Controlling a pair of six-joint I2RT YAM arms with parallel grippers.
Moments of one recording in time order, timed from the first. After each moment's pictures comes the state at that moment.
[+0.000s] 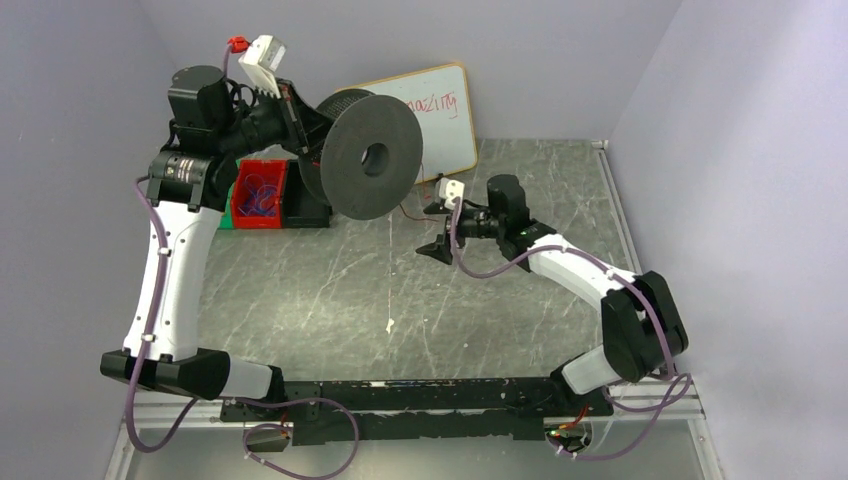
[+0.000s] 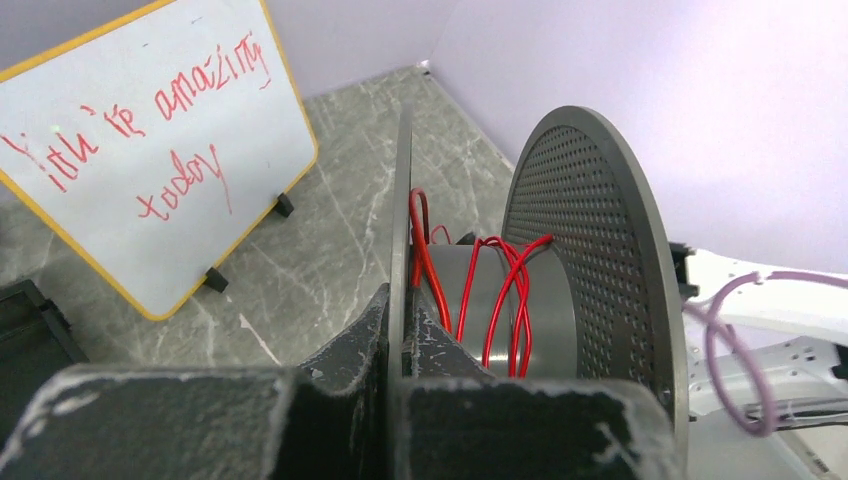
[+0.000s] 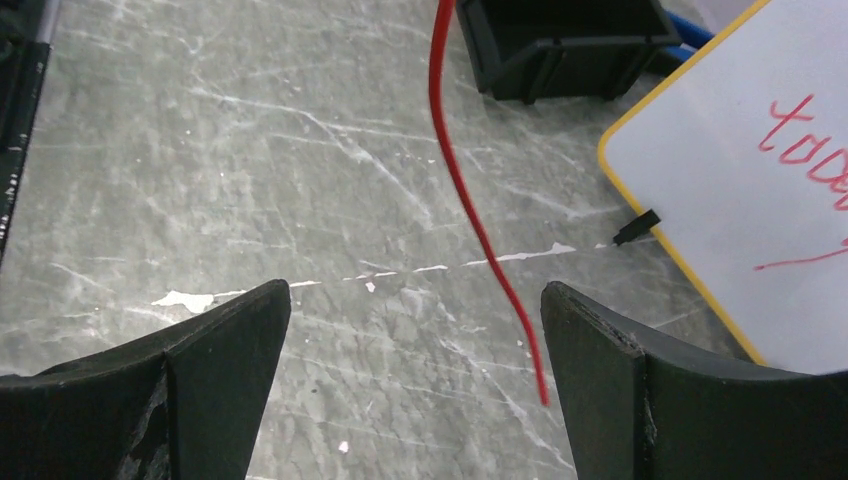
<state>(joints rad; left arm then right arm) -0.17 1.37 1.86 -0.66 0.66 -0.29 0.48 1.46 0.94 0.18 -0.86 -0.42</state>
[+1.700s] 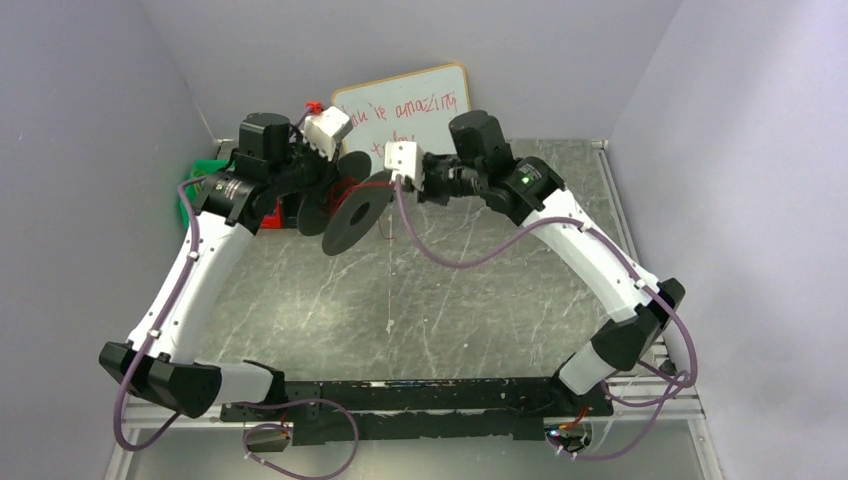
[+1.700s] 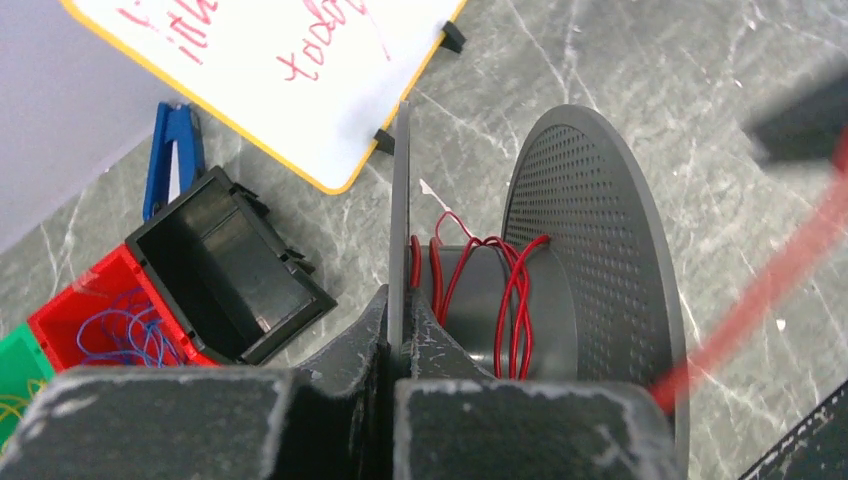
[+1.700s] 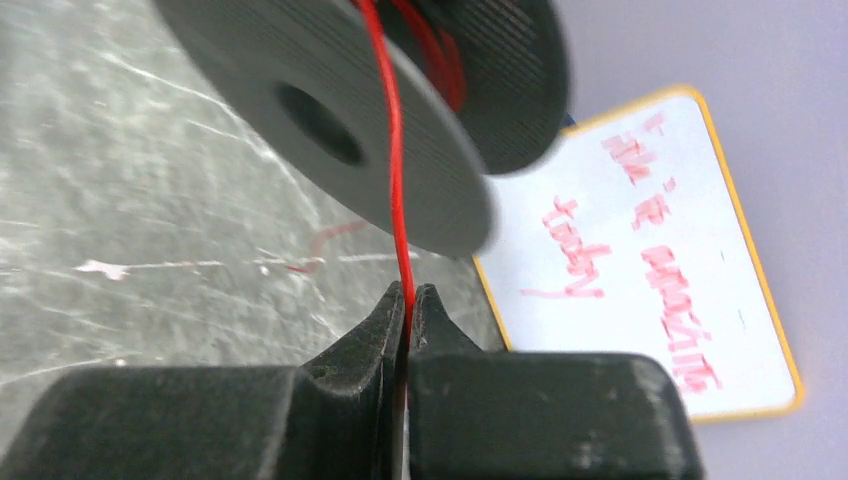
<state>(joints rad) -0.33 1.32 1.57 -0.73 0.24 0.22 0.76 1.56 1.79 -0.73 -0.45 -0.80</state>
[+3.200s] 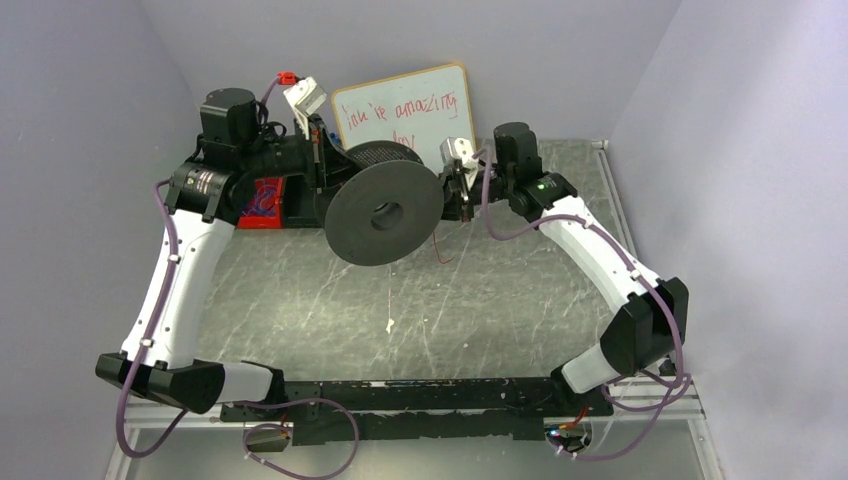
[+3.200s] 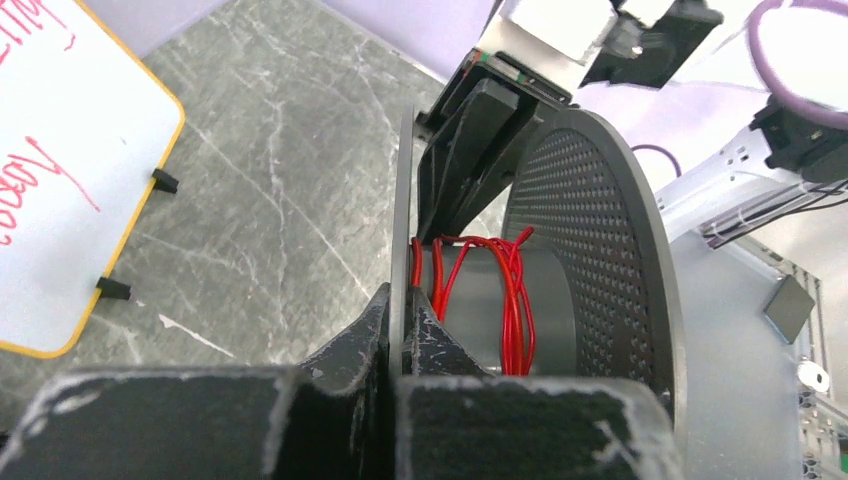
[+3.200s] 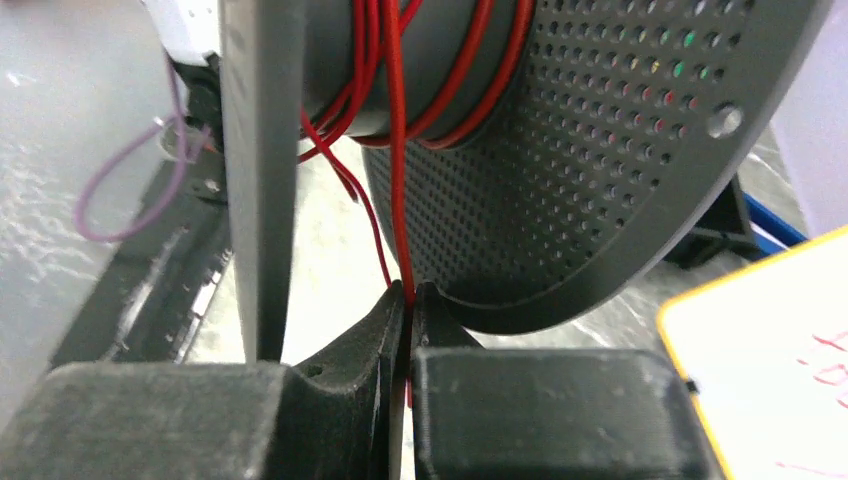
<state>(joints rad) -0.26 1.32 1.72 -0.71 0.89 -0.07 0.47 1.50 1.43 -0.41 -1.20 -0.58</state>
